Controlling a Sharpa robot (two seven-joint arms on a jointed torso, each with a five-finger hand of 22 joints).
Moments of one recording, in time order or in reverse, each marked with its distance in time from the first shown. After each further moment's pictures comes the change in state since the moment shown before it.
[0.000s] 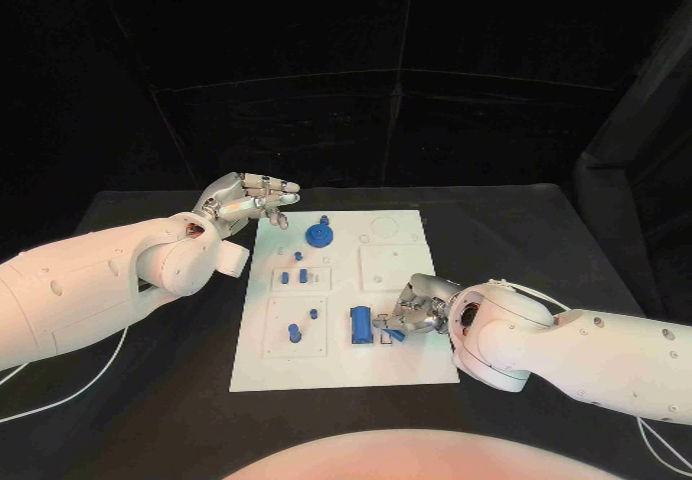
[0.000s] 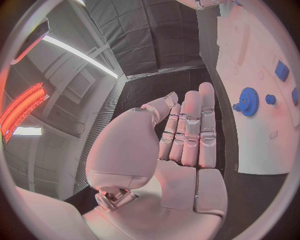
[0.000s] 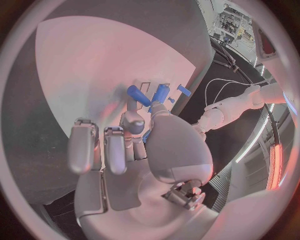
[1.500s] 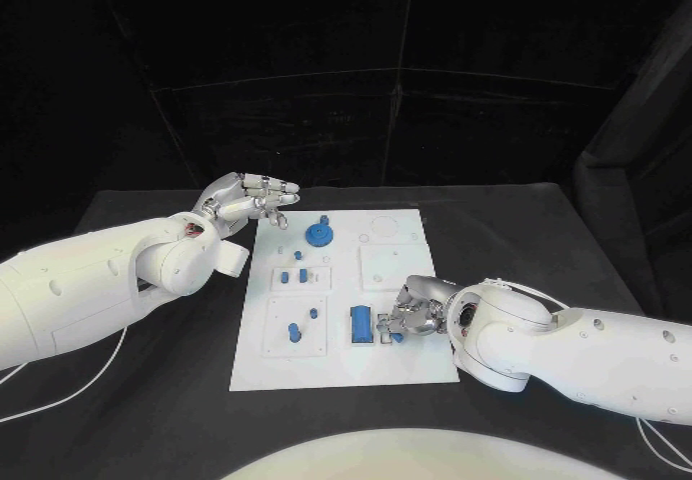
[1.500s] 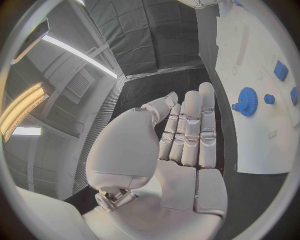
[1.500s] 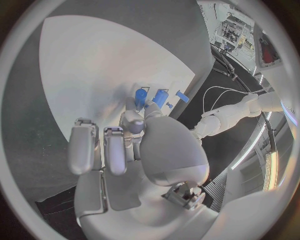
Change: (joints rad) left arm 0.000 -0.001 0.000 0.000 0.000 0.001 -0.008; left_hand 0.005 0.005 -0.003 -0.003 0.000 0.000 0.000 0.004 0.000 0.000 0.000 0.000 -0.001 0.000 0.000 0.000 -0.004 0.000 0.000 0.000 0.000 -0.001; right arm 0.000 0.003 0.000 0.005 -0.048 0.050 0.013; right_hand 0.184 0.074 0.037 -0.081 0.070 0.010 -0.004 -0.032 0.004 0.004 -0.004 -0.019 0.005 0.004 -0.003 0.000 0.000 0.000 0.004 -0.004 0.000 0.008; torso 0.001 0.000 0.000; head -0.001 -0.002
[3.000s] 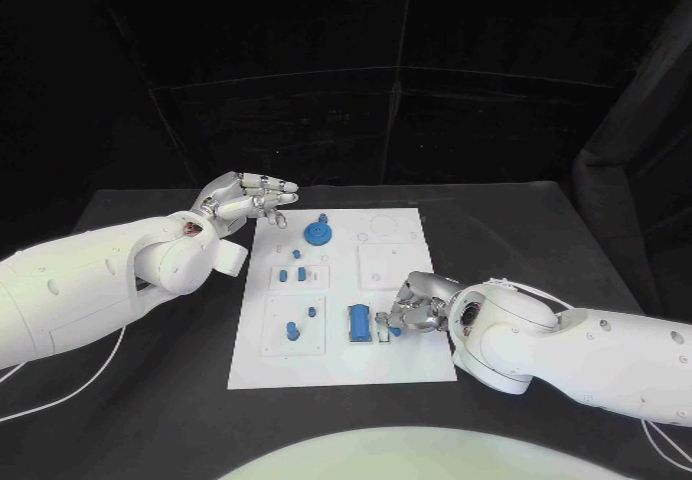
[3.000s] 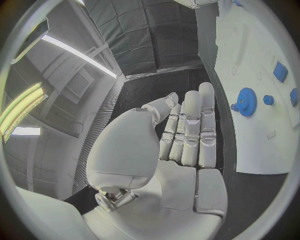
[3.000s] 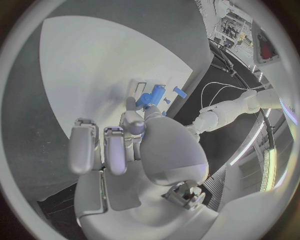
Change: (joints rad) left arm 0.000 -0.001 0.000 0.000 0.000 0.000 -0.007; left_hand 0.000 0.000 0.000 0.000 0.000 0.000 0.000 0.000 0.000 0.000 0.000 0.004 -0.001 0.000 0.000 0.000 -0.003 0.000 0.000 0.000 -0.004 -0.001; right arm 0.000 -0.019 0.000 0.029 0.003 -0.049 0.000; right_hand -0.009 0.011 0.015 0.016 0.026 0.010 -0.003 -0.007 0.006 0.007 -0.007 0.007 0.012 -0.004 -0.004 0.004 0.001 0.000 0.000 0.000 0.004 0.002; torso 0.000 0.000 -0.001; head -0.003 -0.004
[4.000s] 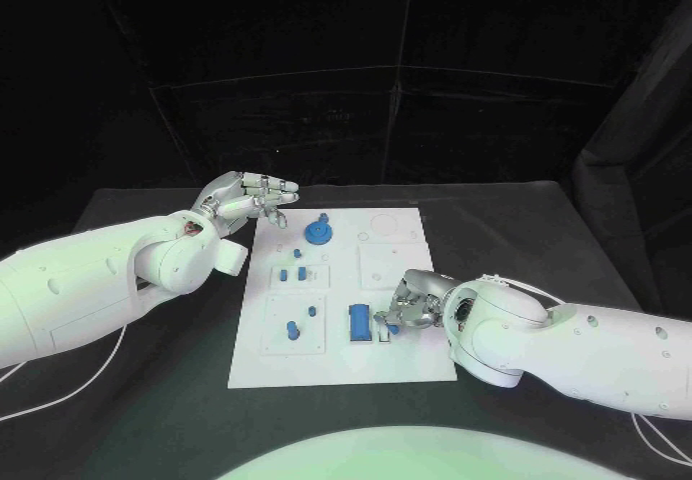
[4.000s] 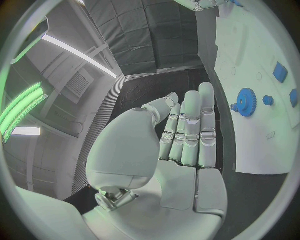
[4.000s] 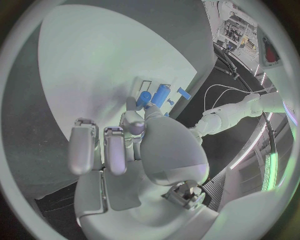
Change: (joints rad) left arm 0.000 0.000 0.000 0.001 0.000 0.000 -0.002; left_hand 0.000 0.000 0.000 0.000 0.000 0.000 0.000 0.000 0.000 0.000 0.000 0.000 0.000 -0.004 -0.004 0.000 -0.001 0.000 0.000 0.000 0.000 0.000; right arm 0.002 0.035 0.002 -0.042 -0.022 0.024 -0.012; right_hand -0.008 -0.008 -0.001 0.001 0.000 0.002 -0.002 0.001 0.003 0.000 0.000 0.000 0.001 0.000 0.000 0.000 0.000 0.000 0.000 0.000 0.000 0.000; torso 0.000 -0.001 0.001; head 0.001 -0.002
